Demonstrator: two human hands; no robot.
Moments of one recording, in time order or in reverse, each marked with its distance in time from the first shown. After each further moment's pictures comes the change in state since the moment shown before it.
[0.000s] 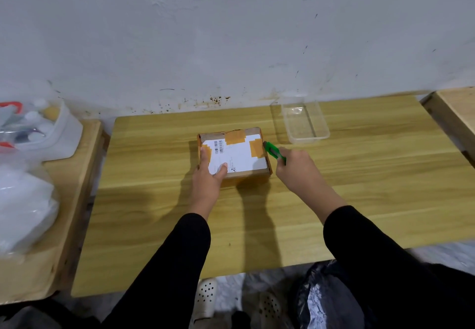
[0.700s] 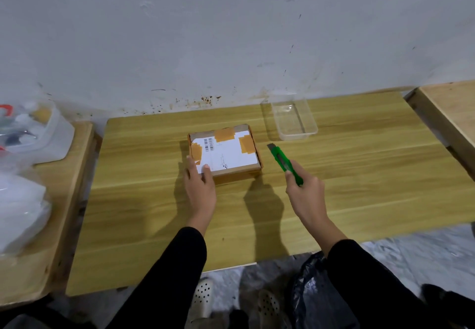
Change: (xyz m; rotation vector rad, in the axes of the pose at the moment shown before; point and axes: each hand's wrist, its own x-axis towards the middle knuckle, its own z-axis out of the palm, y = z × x) left_hand -0.020 -0.007 0.020 -0.095 0.234 0.027; right_hand -0.057 0.042 0.022 0.536 0.257 0.149
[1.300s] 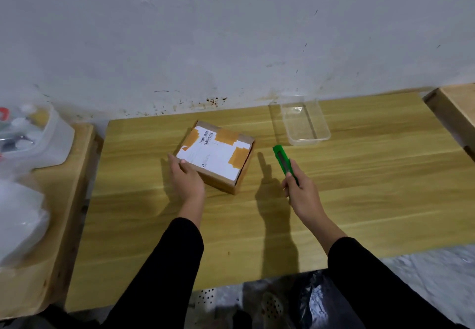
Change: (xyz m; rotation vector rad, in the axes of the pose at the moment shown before) left_hand 0.051 0.017 -0.012 -0.217 0.208 -0.218; right_hand 0.039 0.014 0.035 0.195 -0.194 0.110
